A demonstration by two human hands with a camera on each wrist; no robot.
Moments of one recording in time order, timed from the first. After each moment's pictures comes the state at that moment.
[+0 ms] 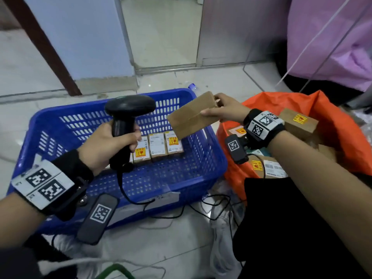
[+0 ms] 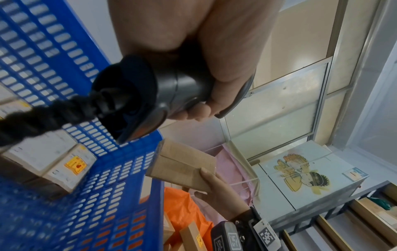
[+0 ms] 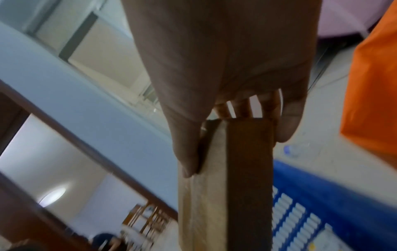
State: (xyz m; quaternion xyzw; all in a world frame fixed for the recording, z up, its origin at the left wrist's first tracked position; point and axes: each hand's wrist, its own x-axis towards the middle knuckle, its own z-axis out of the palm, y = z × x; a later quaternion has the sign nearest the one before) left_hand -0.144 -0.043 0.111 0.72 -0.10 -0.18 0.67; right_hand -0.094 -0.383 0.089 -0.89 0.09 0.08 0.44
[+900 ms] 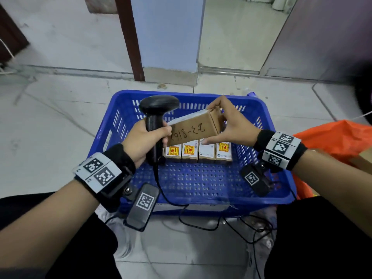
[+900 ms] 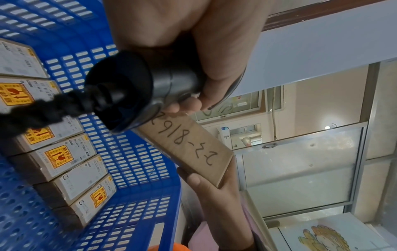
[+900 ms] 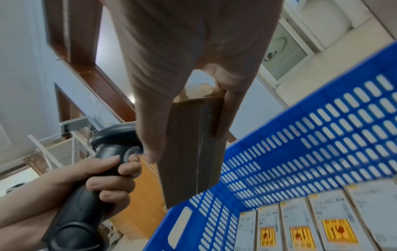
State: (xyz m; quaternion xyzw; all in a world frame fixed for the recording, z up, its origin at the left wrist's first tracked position) left_hand -0.133 0.053 0.093 0.70 0.05 -0.09 0.70; right_hand -0.068 -0.195 0.084 -0.87 -0.26 0.07 0.40
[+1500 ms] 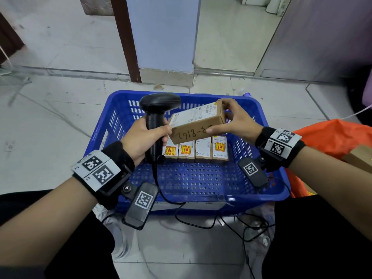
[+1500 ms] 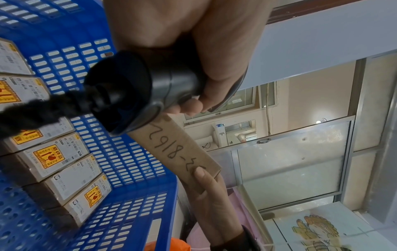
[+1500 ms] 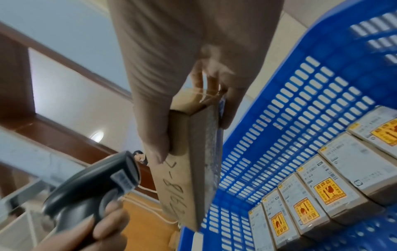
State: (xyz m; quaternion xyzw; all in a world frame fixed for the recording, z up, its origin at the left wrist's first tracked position) left_hand -0.136 0.045 0.098 0.69 0.04 -0.10 0.71; right_hand -0.067 -0.216 0.077 -0.83 -0.08 0.13 0.54
